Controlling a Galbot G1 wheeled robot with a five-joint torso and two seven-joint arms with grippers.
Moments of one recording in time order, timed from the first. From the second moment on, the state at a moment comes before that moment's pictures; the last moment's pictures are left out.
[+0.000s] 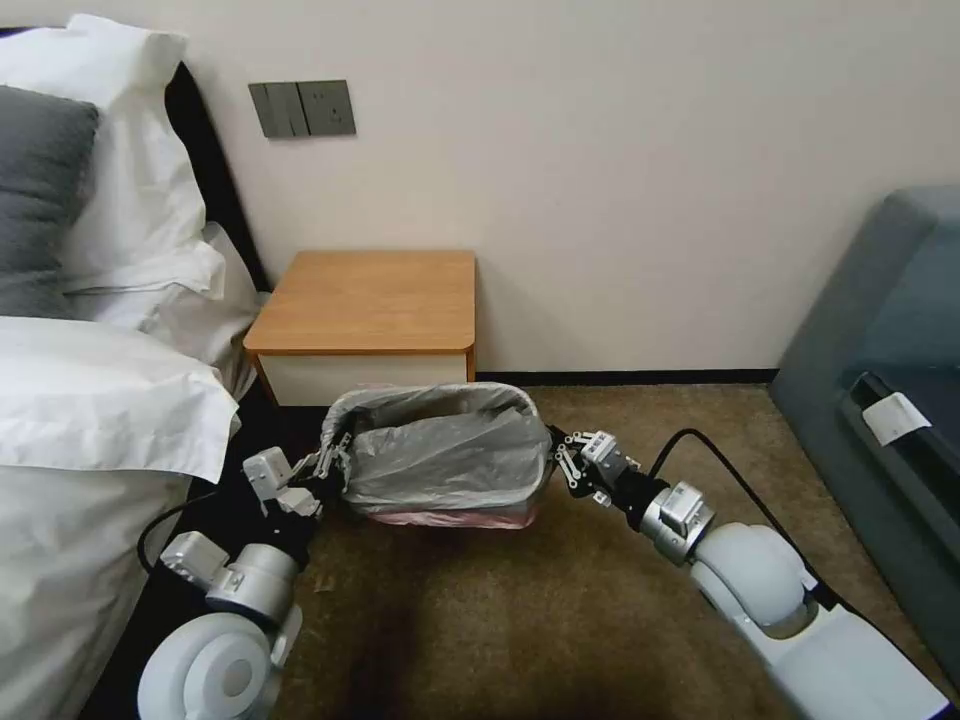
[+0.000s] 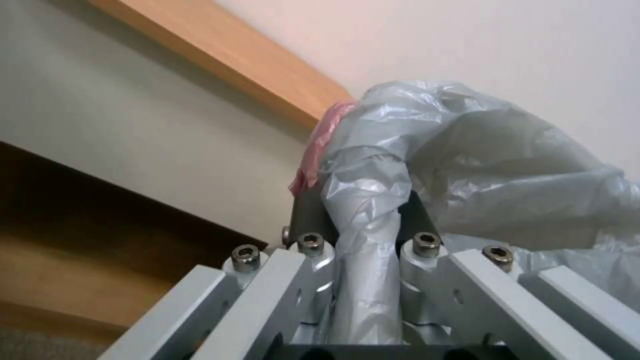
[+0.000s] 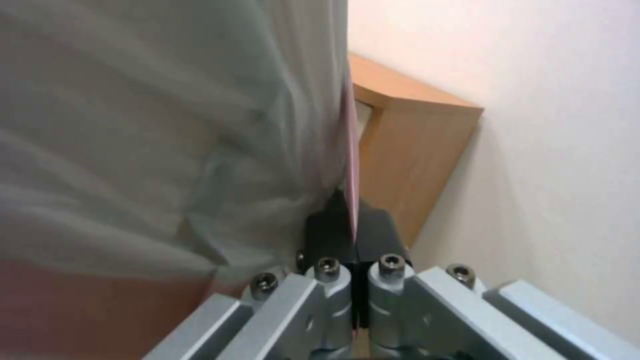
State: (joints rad) left arm 1.59 -1.30 -0.61 -2.22 -0.88 0.17 0.02; right arm -1.20 0.96 0.20 1.95 0.13 -0.02 -0.27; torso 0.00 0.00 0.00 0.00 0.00
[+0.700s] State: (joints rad) left arm 1.59 -1.31 -0.61 -2.22 -0.88 0.18 0.02; right arm -1.20 0.97 0.18 1.93 0.04 0.06 -0.18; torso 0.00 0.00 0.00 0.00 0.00
